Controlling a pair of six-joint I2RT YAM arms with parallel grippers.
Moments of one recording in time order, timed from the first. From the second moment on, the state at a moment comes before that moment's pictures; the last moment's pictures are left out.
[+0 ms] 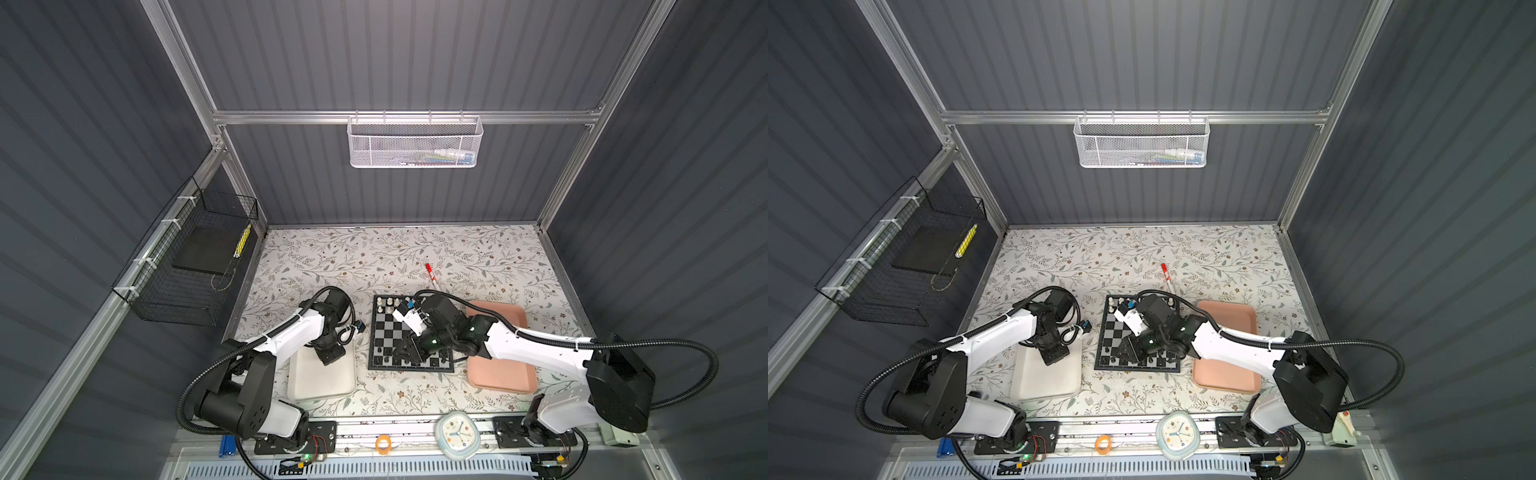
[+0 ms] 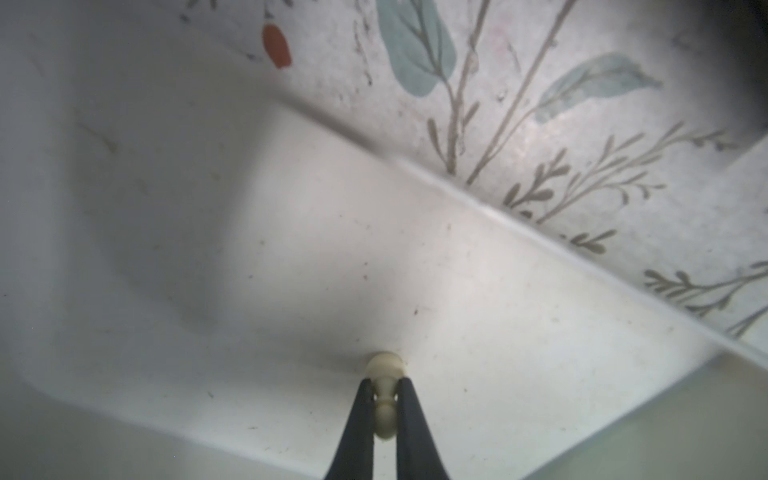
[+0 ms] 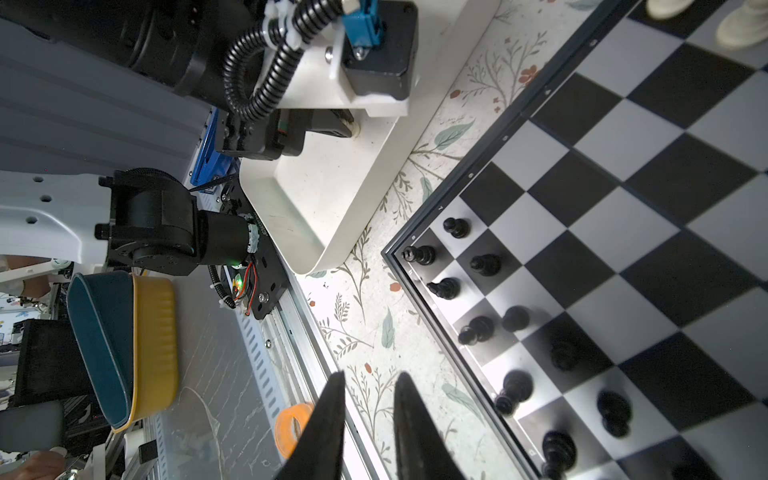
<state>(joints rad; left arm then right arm) -0.41 1.44 0.80 -0.92 -0.08 0.64 0.92 1.45 0.85 -0.21 -0.49 0.45</state>
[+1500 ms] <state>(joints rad) -0.52 1.60 1.17 -1.00 -0.07 0.63 0.83 1.29 0.79 -0.24 -0.50 0.47</state>
